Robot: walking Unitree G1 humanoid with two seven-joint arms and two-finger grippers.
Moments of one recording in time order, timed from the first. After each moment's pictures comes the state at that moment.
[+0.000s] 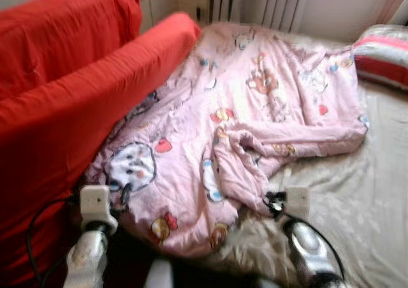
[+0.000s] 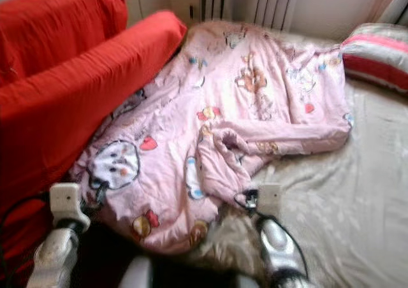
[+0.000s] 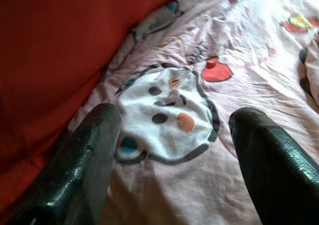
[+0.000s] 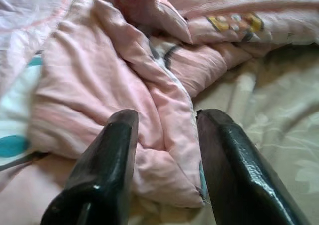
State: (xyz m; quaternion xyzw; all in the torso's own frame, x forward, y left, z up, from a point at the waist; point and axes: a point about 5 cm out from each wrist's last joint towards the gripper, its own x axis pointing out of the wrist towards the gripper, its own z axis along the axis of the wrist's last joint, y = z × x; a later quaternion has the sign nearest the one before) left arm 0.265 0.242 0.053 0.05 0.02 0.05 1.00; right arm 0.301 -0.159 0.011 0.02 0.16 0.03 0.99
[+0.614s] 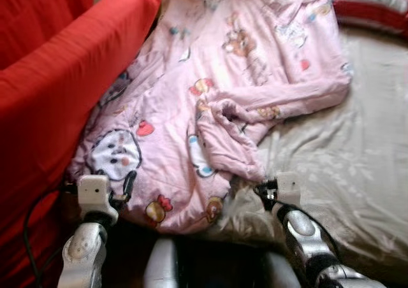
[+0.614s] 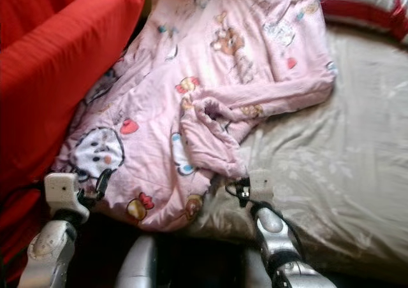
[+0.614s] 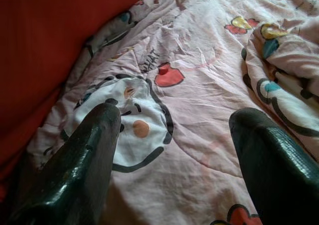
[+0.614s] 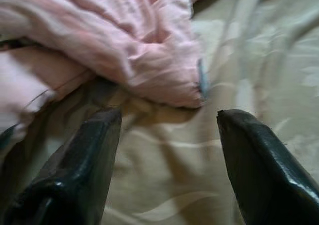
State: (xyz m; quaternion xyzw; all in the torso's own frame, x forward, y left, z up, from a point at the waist) left arm 0.266 0.225 0.100 0.02 -0.04 0.02 1.00; right arm 0.314 -0.158 0.019 -0.01 0.18 0.05 0.98
